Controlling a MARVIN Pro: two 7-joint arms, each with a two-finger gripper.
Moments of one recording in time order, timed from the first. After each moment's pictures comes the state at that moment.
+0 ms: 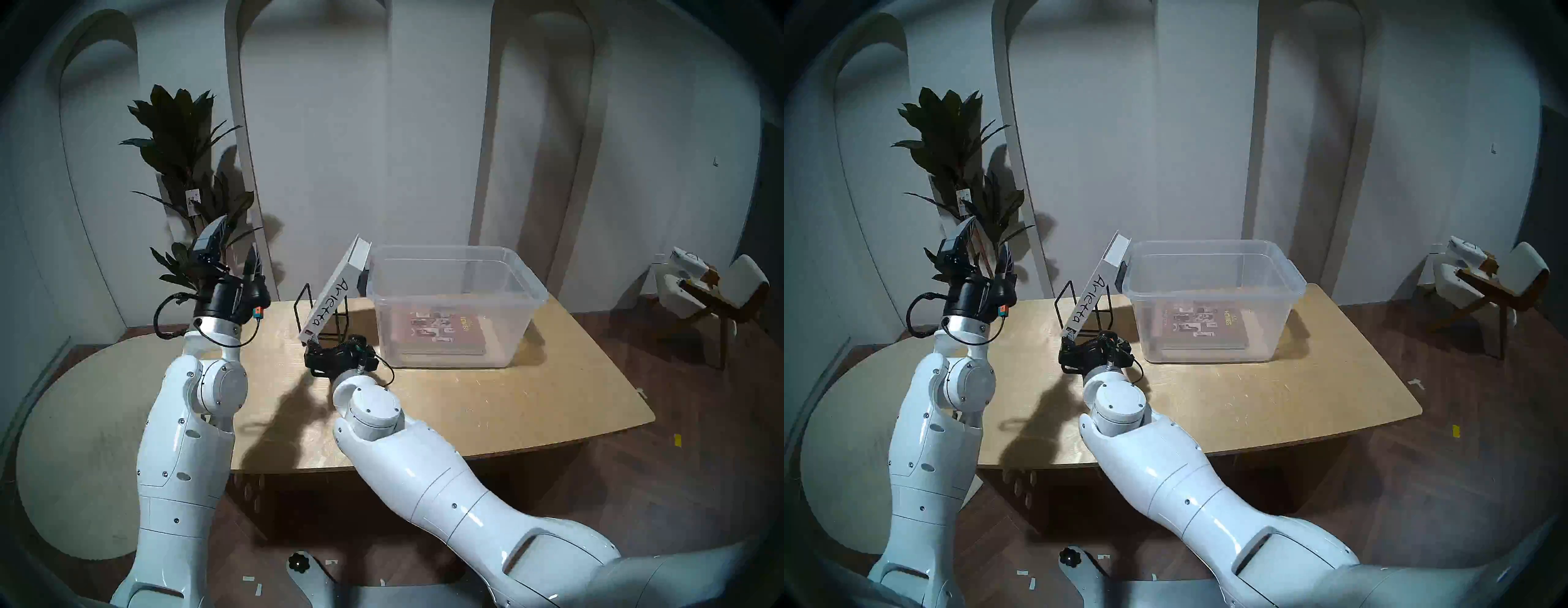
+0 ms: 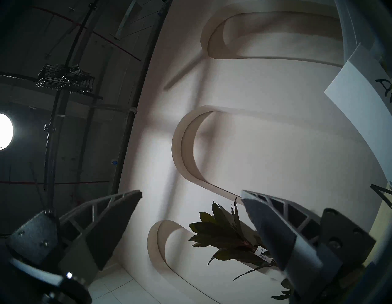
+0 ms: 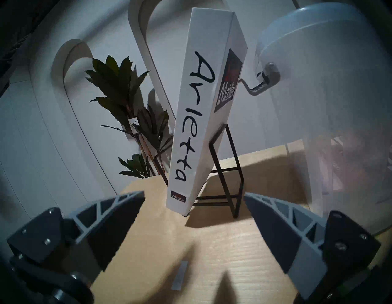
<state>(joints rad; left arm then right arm) 1.46 -1.35 -1.68 -1.73 1.16 -0.14 0.30 -1.13 -1.73 0.82 -1.07 0.58 -0.09 -0.37</state>
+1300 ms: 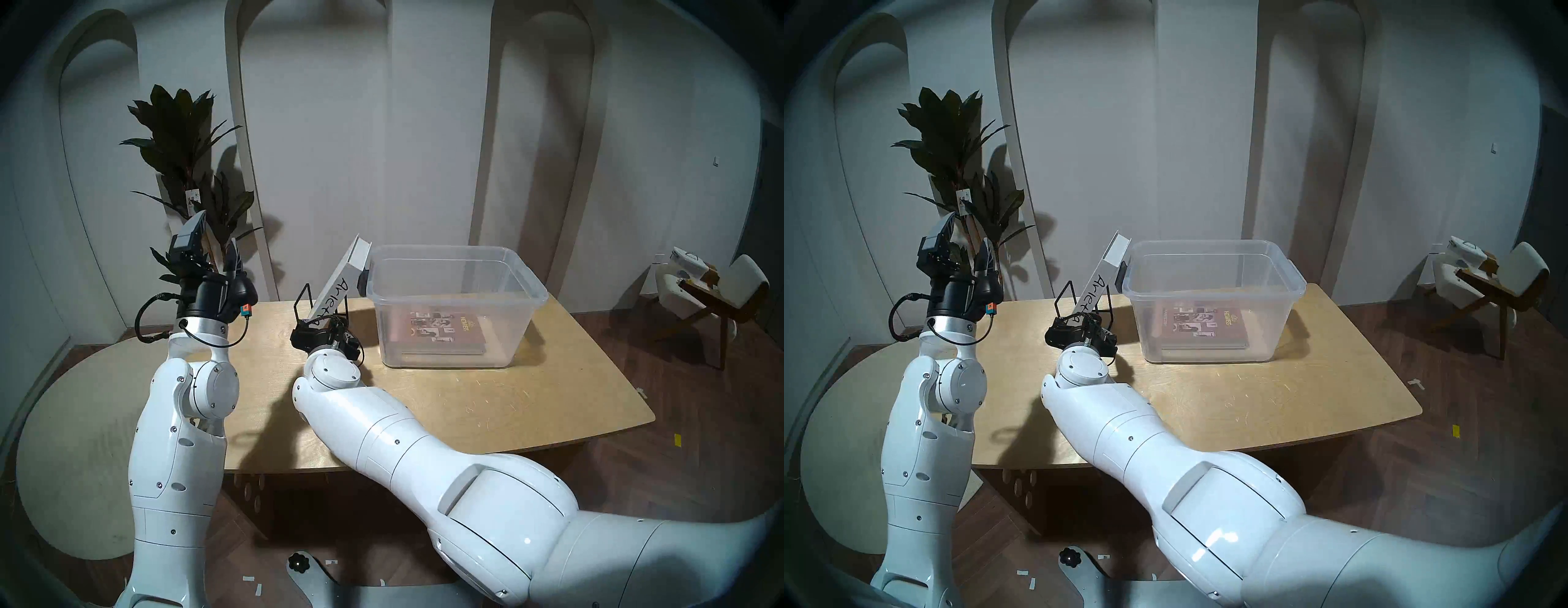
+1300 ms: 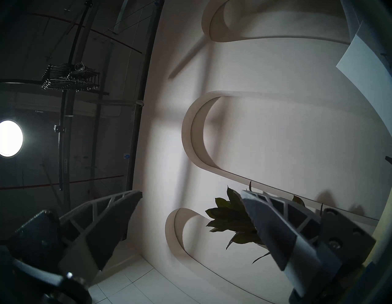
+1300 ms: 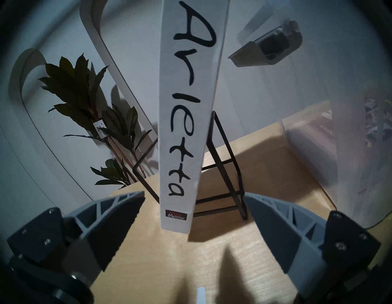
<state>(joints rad) 1.51 -1.36 -1.72 -1.81 1.22 -0.07 0.30 -0.87 -1.96 0.86 -0.62 0.73 -0.22 -0.47</state>
